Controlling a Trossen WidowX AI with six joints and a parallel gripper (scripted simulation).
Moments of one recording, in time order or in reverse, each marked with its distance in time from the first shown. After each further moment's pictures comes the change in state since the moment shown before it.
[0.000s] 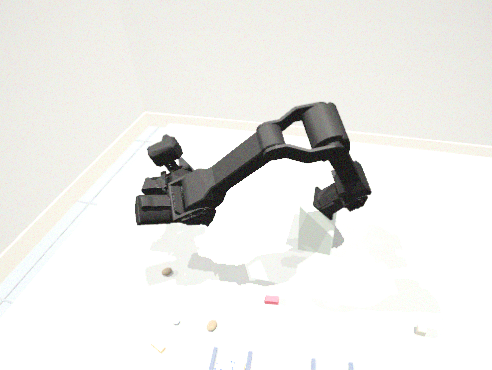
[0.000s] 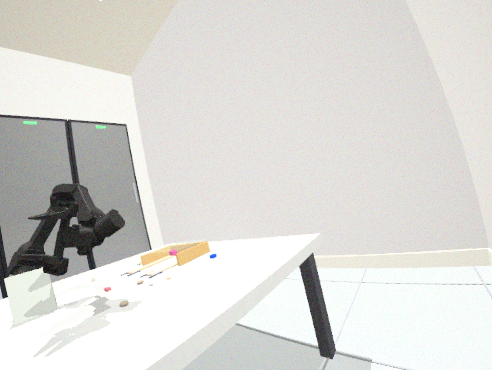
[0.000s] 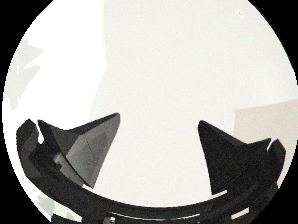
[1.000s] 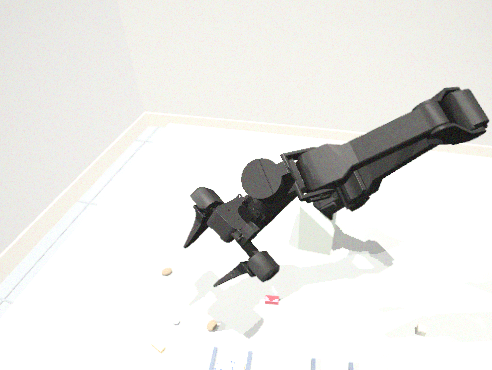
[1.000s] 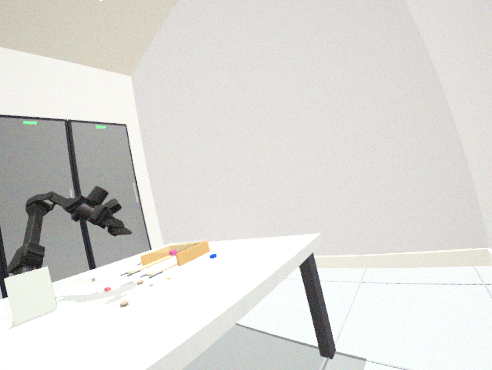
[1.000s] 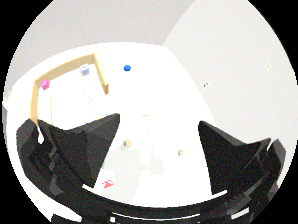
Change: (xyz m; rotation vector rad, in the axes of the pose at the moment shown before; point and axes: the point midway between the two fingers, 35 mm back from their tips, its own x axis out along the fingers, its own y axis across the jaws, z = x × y) arm -0.284 -0.033 -0.026 0.619 -1.362 1.239
